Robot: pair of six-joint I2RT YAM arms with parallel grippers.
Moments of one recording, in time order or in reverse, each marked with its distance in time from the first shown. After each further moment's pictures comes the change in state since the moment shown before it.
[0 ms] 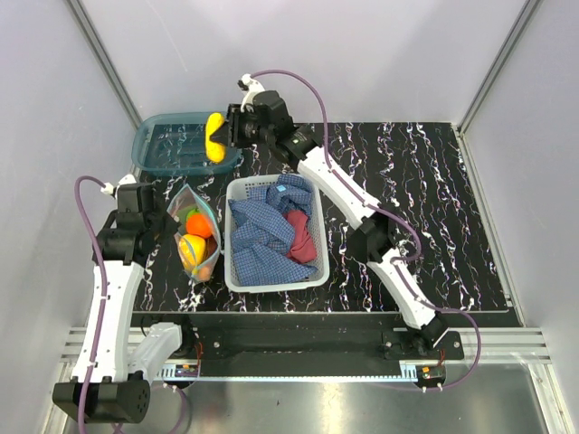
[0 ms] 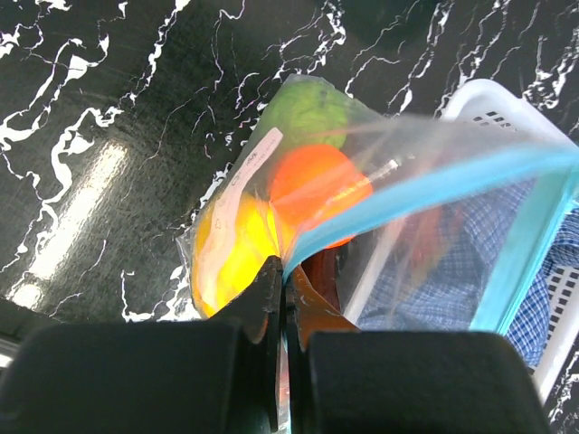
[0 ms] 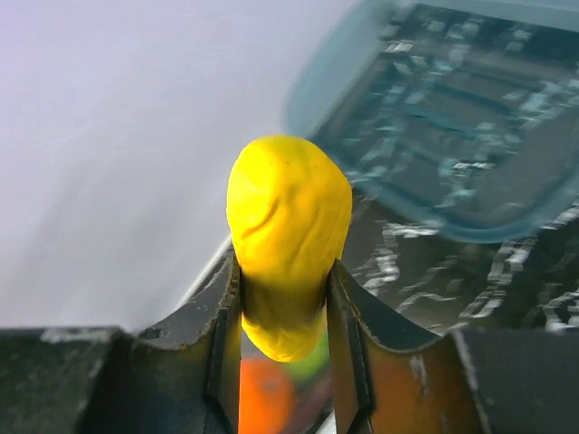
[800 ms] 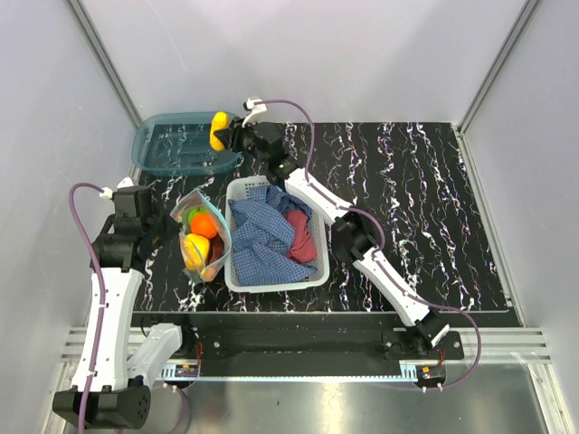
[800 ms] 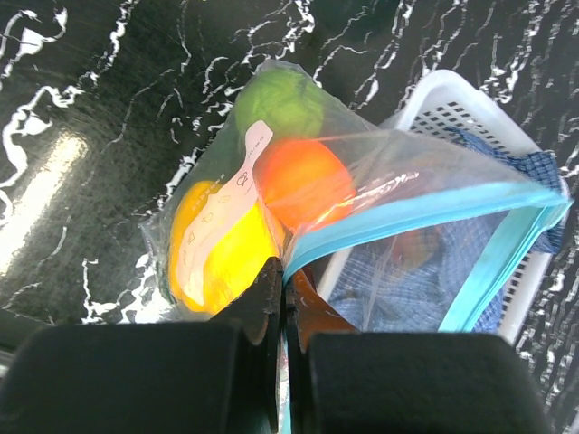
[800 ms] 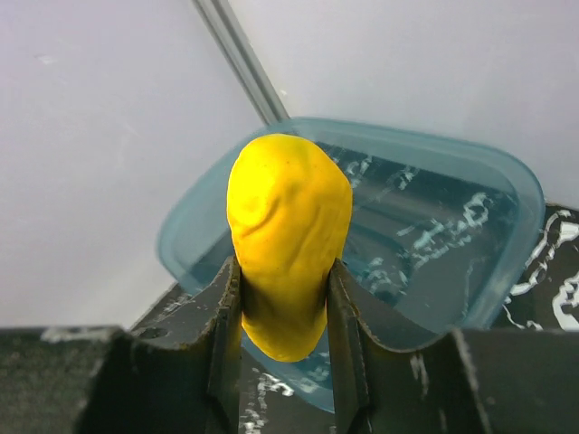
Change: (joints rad) left arm 0.000 -0.039 -0.004 -0.006 0.065 -0.067; right arm -0.034 0.338 0.047 0.589 0.176 -0.125
